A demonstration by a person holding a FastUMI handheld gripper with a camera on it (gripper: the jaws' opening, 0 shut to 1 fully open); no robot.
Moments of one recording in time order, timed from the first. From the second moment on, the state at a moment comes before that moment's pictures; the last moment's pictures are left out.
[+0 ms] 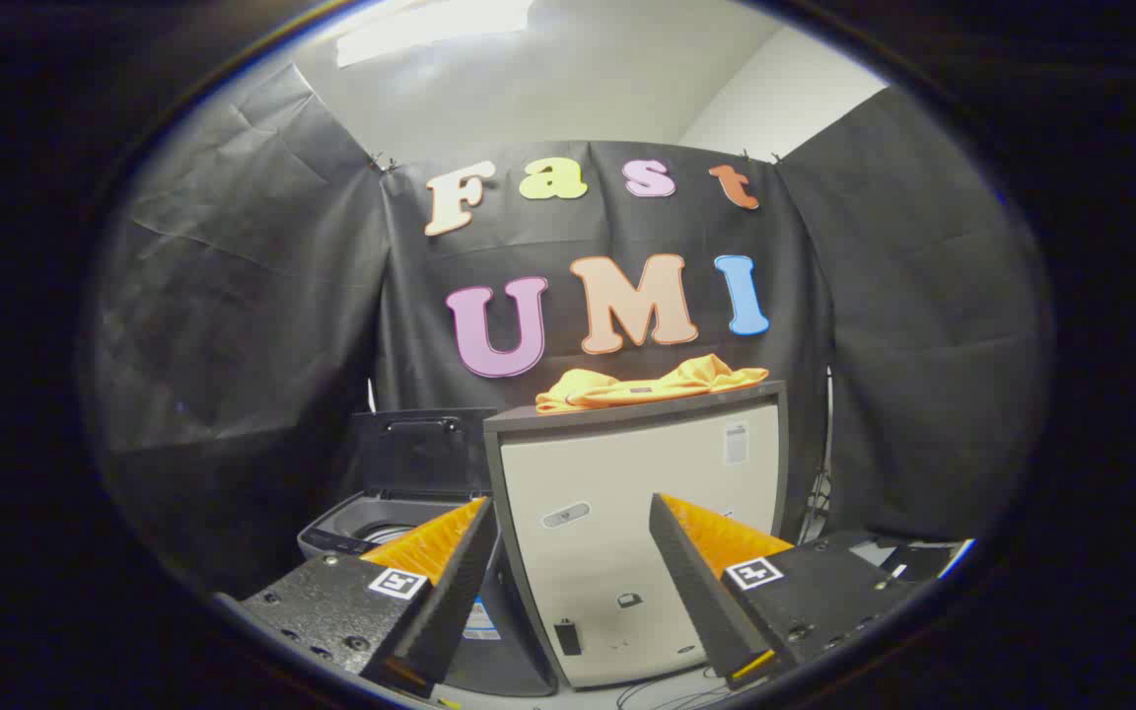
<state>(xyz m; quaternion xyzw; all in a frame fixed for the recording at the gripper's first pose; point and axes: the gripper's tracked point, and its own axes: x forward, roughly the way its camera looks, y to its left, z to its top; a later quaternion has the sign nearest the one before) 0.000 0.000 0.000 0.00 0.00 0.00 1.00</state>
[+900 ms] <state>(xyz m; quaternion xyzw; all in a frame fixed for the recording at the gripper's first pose) 0.004 0.001 0.024 -0.02 -0.02 -0.01 1.00</state>
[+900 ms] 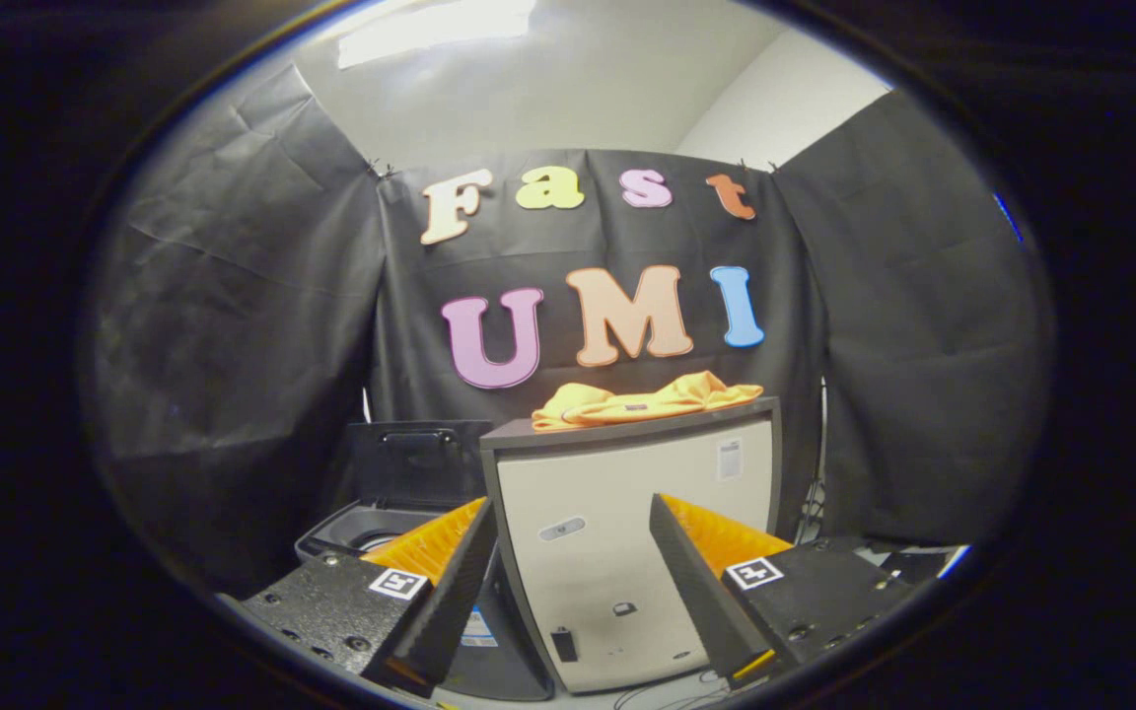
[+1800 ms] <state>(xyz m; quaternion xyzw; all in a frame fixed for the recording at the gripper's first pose) 0.136 0.034 0.131 0.03 0.01 0.01 1.00</state>
